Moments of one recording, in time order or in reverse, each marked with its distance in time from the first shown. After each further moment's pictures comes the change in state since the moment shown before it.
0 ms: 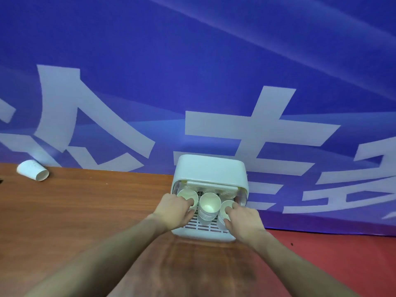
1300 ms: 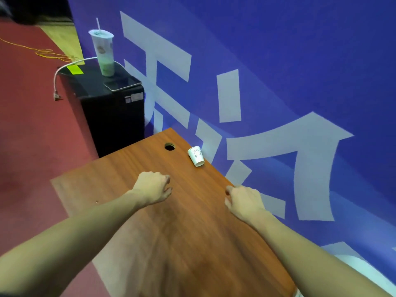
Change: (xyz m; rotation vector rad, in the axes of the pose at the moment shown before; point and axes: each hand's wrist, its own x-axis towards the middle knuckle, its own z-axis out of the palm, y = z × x) left_hand -0.367 -0.363 0.036 -0.125 -0.026 -0.994; right_hand 0.186 -0.456 -0.152 -0.139 0.125 -0.675
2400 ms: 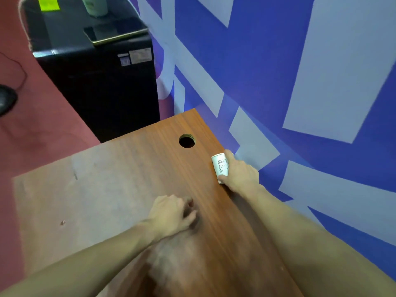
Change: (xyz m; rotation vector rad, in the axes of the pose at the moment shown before) left_hand 0.142 0.004 0.166 -0.305 -0.163 -0.164; right_hand 0.333 0.001 0.130 0.233 -0.211 0.038
